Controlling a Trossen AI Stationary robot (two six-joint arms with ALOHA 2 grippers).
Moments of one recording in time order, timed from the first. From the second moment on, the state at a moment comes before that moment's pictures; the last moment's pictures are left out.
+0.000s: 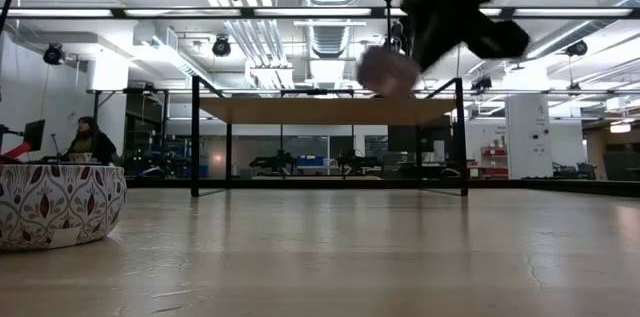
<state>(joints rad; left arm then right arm) -0.15 1.34 1.45 -1.00 -0.25 -0.47 0.20 1.55 1.17 -0.71 0.19 1.38</state>
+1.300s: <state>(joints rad) -0.15 1.24 1.45 -1.12 -0.29 -0.56 -0.05 2.04 2.06 -1.17 0.24 1.31</state>
